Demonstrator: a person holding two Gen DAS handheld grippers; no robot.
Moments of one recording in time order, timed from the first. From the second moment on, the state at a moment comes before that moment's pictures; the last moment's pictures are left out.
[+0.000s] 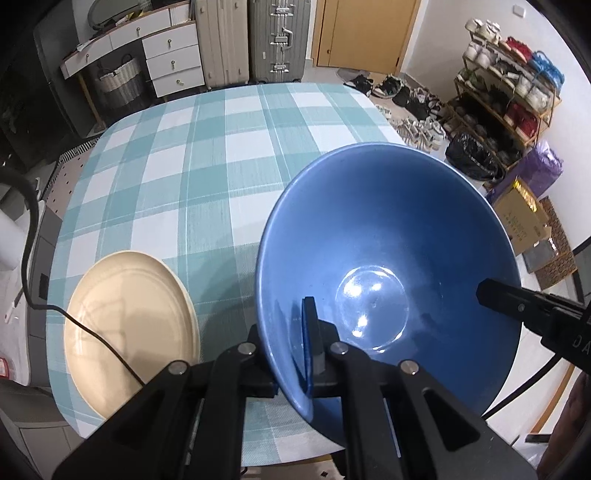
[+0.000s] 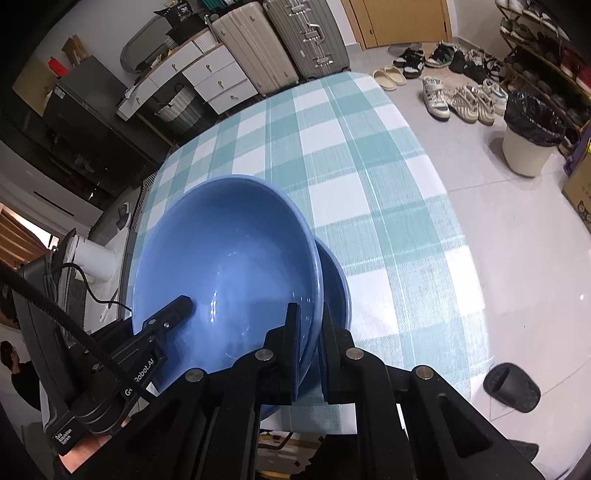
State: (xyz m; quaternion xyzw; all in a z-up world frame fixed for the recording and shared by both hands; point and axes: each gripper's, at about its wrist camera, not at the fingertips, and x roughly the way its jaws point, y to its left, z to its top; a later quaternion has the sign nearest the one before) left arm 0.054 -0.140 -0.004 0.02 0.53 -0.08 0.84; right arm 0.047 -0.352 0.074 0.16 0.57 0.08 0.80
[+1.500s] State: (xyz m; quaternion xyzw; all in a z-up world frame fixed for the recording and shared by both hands) left arm 0.073 -0.126 -0.023 0.05 0.57 -0.04 0.82; right arm 0.040 -0.352 0.052 0.11 0.61 0.06 0.78
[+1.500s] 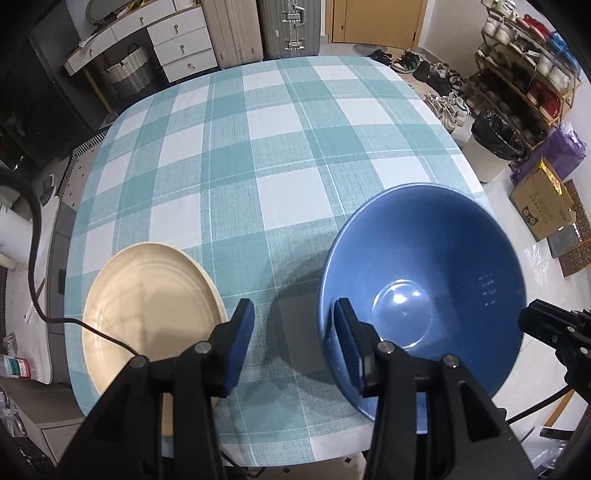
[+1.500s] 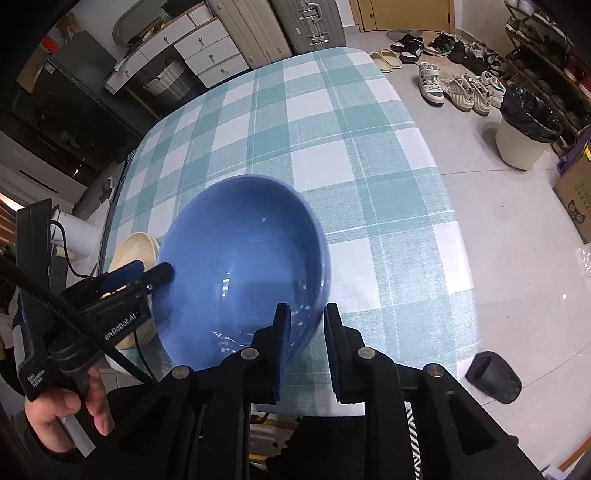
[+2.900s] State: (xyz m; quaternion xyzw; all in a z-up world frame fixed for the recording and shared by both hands) left arm -0.006 -0.089 0.004 -0.01 0.33 -0.07 0.94; right arm -0.048 -0.334 0.058 0.20 0.27 0.10 0.94
